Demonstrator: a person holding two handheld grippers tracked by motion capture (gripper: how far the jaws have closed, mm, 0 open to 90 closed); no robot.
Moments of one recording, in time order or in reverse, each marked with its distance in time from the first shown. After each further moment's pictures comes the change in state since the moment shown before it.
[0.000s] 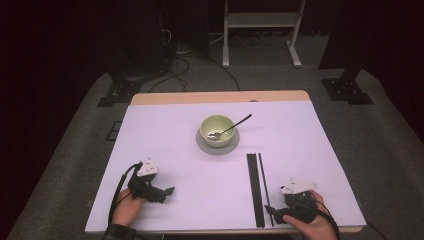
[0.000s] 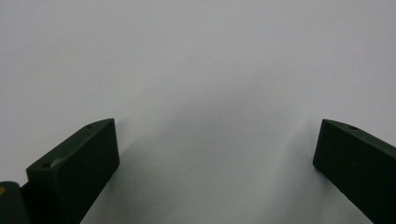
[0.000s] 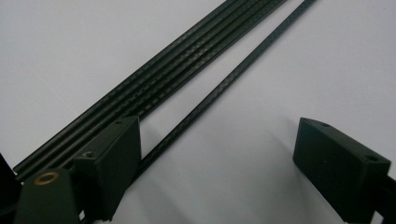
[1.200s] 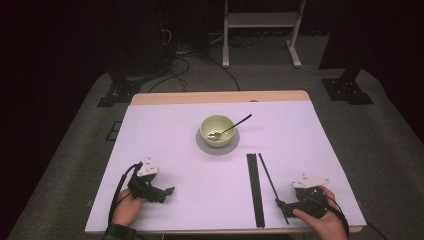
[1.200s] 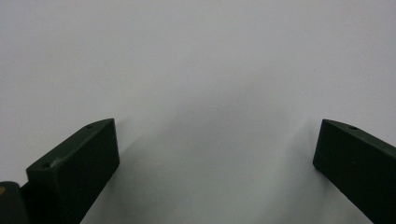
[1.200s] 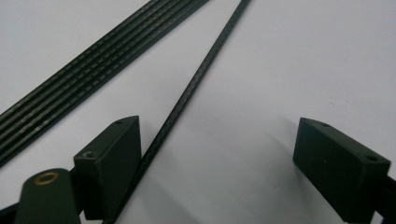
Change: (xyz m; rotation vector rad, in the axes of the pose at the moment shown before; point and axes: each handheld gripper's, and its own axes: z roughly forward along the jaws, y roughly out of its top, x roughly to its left) left arm 0.000 0.000 0.000 0.001 0.000 0.000; right arm -0.029 -0.009 -0.009 0.005 -0.061 0.053
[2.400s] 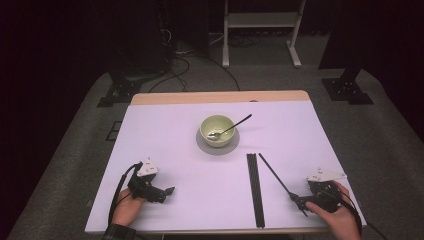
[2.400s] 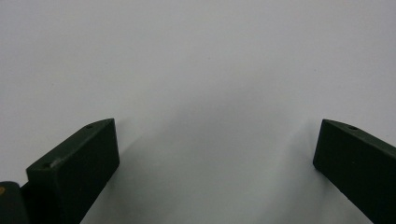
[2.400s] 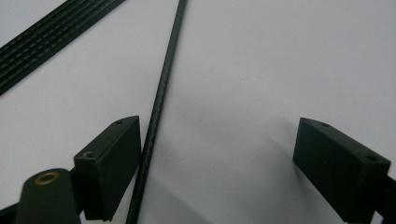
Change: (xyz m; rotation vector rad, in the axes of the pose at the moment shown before) left arm 0.000 0.000 0.000 0.000 0.000 0.000; right arm -0.037 -0.010 -0.010 -0.004 -0.068 0.068
